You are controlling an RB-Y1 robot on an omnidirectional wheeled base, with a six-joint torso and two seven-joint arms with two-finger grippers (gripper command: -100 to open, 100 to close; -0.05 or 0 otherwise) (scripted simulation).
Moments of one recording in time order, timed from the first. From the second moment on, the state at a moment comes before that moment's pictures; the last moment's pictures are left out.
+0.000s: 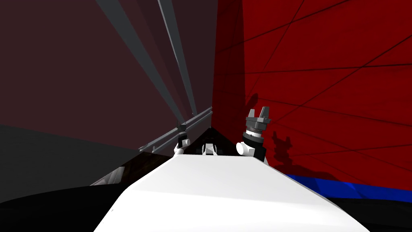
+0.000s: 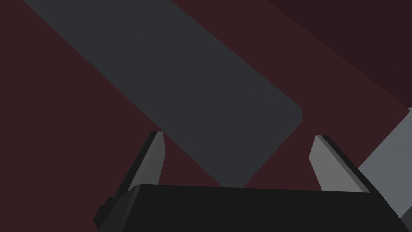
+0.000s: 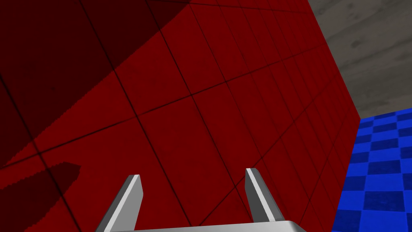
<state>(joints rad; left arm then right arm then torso) 0.02 0.11 0.08 -1.12 0.36 -0.91 0.35 0.48 0.04 0.01 -2.26 -0.11 -0.61 0.14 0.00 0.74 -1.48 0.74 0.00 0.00</state>
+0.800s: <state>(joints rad) 0.03 0.13 0.04 -1.14 0.34 -0.91 0.38 0.48 0.04 0.01 -2.26 -0.11 -0.61 0.14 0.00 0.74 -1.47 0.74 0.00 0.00</state>
